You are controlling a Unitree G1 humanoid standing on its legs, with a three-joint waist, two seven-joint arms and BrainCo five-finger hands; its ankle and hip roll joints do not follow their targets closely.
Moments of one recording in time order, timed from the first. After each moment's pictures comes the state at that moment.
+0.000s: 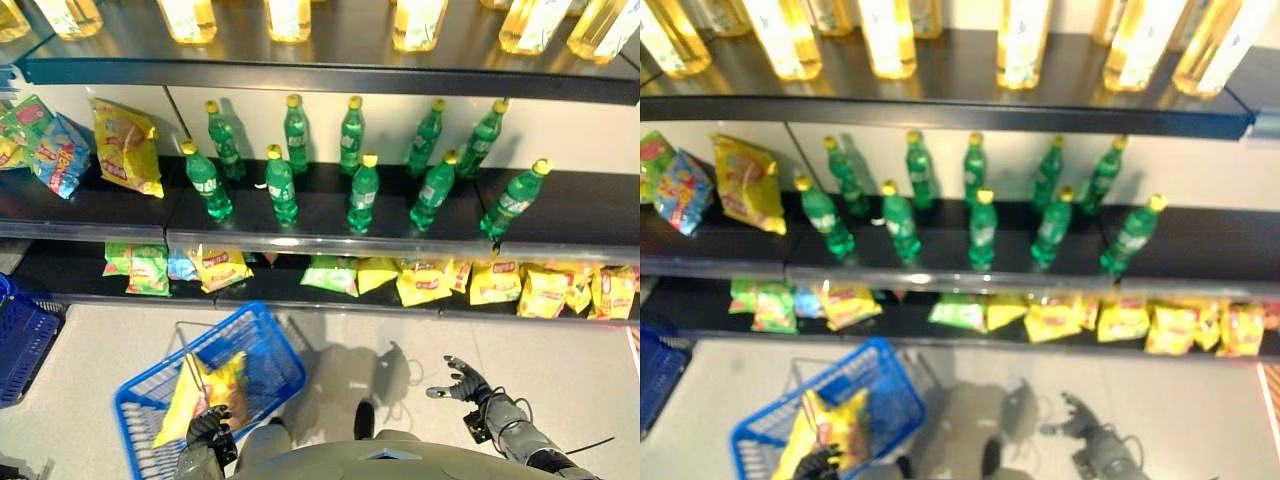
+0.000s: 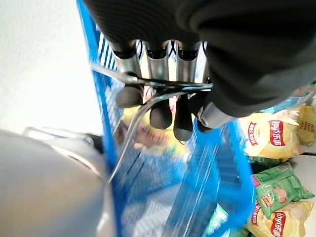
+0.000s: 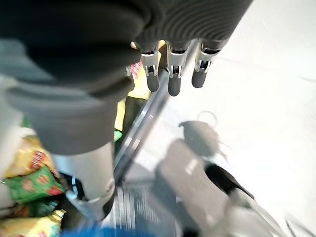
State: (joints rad) left arm 0.09 0.14 0.01 1.11 -0.45 -0.19 0.12; right arm 0.04 -0.35 0.30 0.98 0.01 -0.10 -0.01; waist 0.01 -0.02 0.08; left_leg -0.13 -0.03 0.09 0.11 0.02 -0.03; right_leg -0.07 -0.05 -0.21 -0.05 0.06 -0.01
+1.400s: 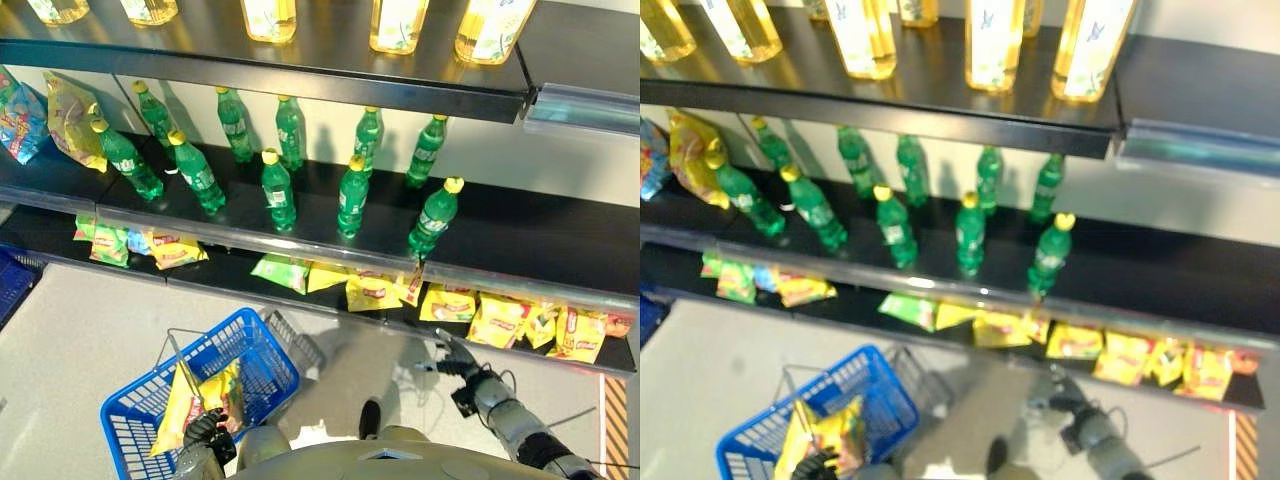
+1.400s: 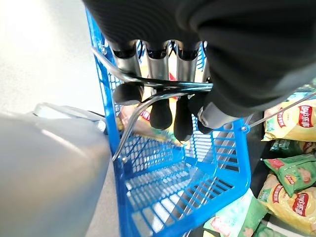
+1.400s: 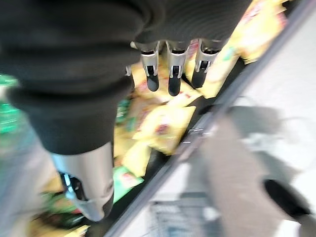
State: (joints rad) left arm 0.07 0.16 0.06 1.15 -0.48 -0.20 0.17; right arm 0.00 -0.41 0.34 0.56 0.00 -0.10 0.00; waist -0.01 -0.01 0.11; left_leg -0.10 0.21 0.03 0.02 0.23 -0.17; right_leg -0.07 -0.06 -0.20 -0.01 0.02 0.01
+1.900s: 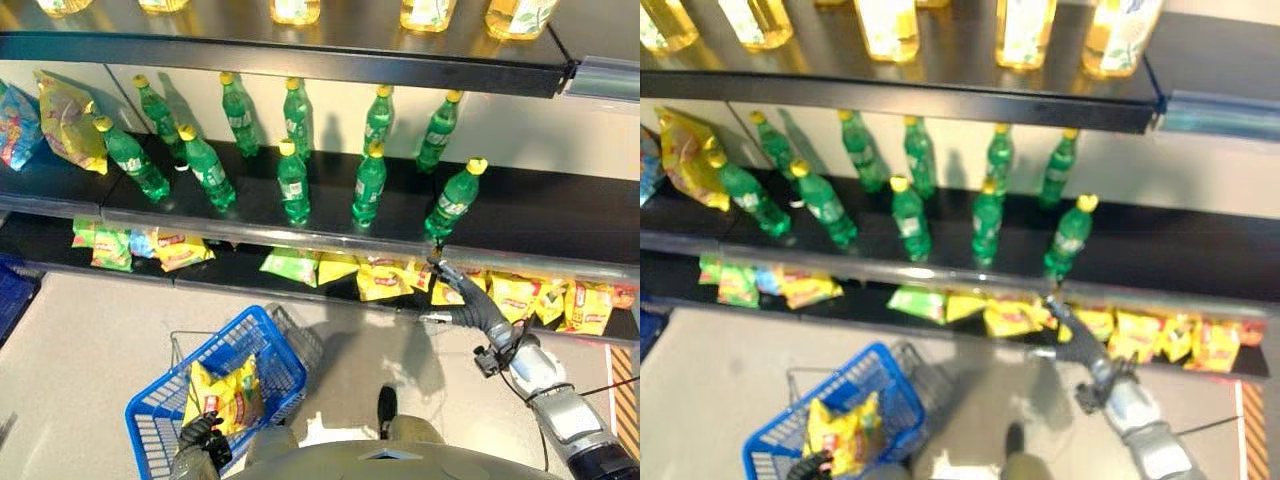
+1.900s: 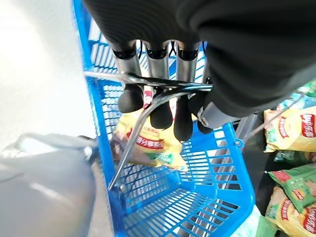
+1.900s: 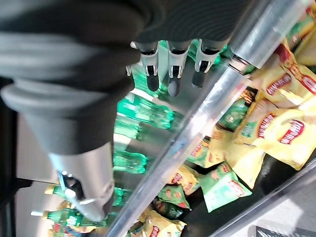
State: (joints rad) left arm 0.10 0.18 0.12 1.15 -0.41 -0.19 0.18; right arm 0.23 -0.58 0.15 -0.04 0.09 -0.19 0.11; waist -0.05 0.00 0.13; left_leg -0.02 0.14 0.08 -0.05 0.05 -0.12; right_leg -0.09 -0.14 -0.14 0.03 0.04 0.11
